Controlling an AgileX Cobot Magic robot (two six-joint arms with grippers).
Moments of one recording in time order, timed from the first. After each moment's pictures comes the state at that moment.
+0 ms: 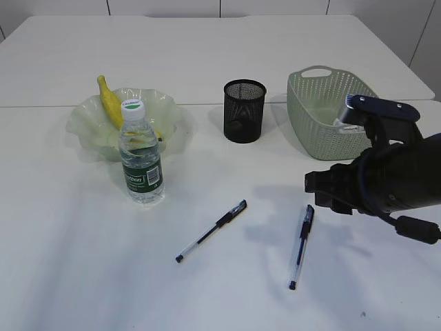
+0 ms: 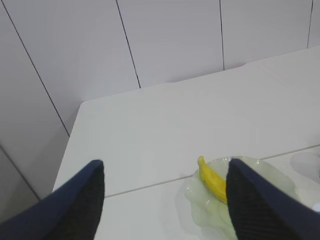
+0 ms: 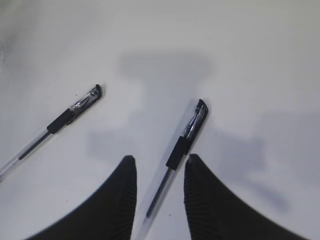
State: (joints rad) left arm -0.16 0.89 -0.89 0.49 0.26 -0.34; right arm 0.36 1.51 -0.74 0.00 0.25 0.38
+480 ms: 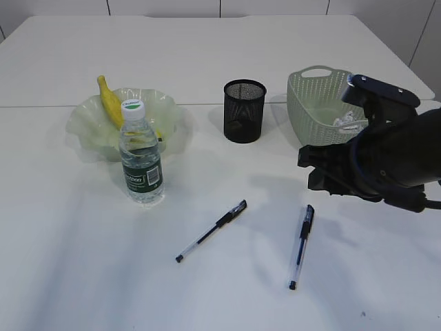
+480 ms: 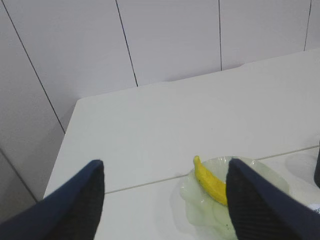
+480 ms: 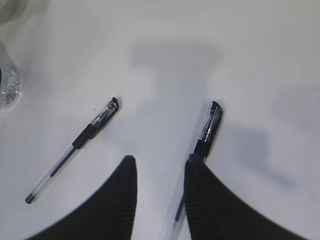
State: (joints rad) left arm -0.16 0.89 -0.89 0.46 0.26 -0.34; right arm 0.36 1.51 -0.82 0.07 0.33 0.43
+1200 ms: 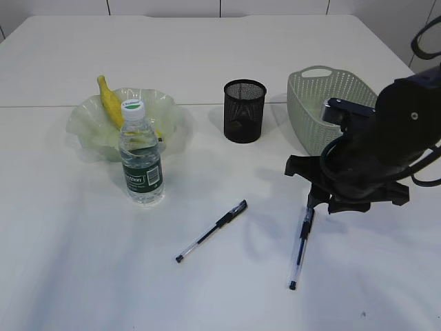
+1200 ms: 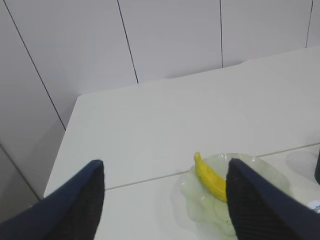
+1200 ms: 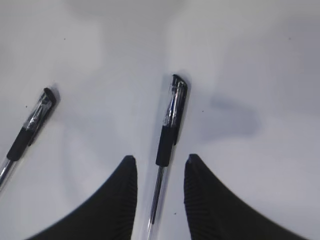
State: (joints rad) left arm -0.16 0.89 -0.89 0.46 0.27 -0.34; right arm 0.36 1.72 -0.99 -0.05 0.54 0.67
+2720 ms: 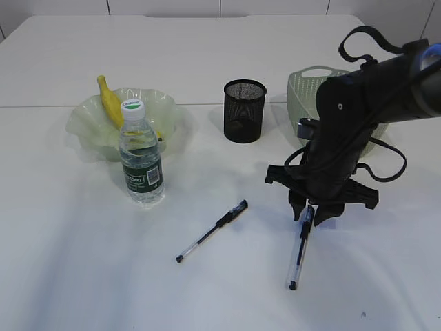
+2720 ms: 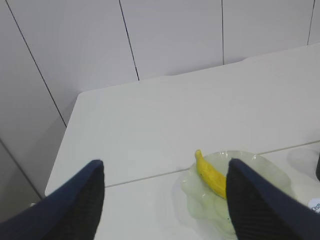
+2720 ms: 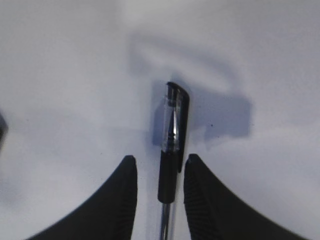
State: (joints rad) left arm -0.16 0.89 -0.89 0.46 0.28 -0.34; right arm 0.36 1.99 -1.26 -0.04 0.79 0.73
